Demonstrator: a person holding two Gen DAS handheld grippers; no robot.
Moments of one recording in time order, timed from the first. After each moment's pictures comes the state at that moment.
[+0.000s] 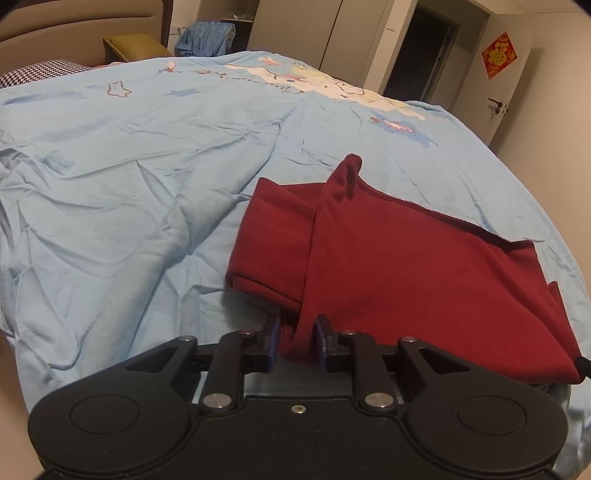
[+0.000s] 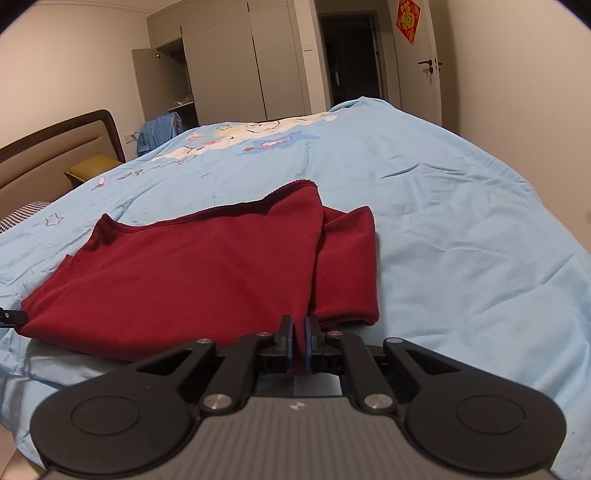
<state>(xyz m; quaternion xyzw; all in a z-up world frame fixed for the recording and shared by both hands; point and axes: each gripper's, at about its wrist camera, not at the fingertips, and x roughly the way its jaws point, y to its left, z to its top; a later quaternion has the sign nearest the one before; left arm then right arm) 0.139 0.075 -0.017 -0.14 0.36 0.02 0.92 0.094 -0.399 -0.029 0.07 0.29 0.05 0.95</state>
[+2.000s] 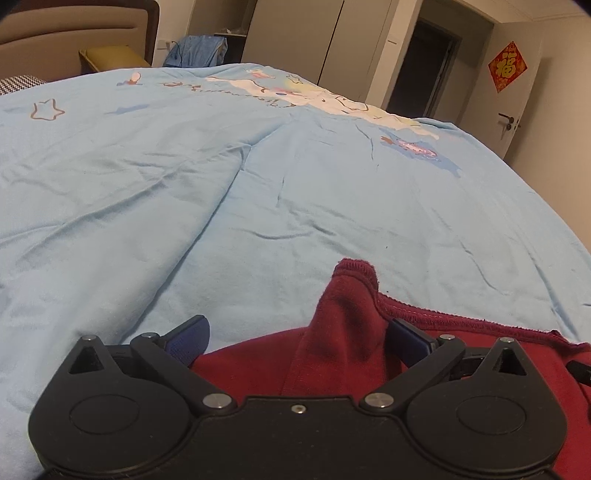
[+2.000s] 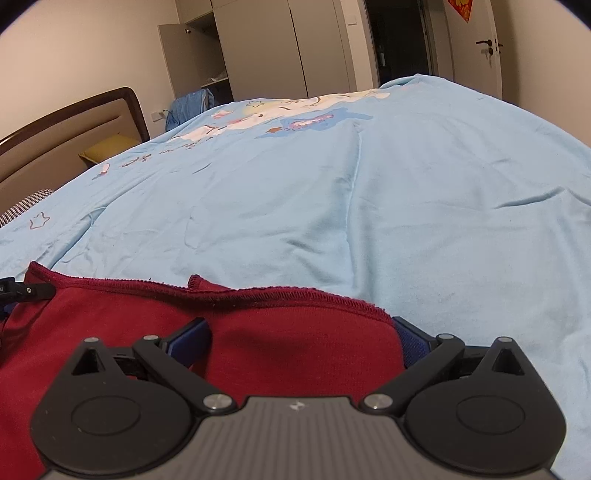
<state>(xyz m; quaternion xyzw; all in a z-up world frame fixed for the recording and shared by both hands) 0.372 0.066 -0.072 -0.13 0.32 0.02 0.94 0.344 -0.382 -0.074 0.06 0.32 0.13 0.94</state>
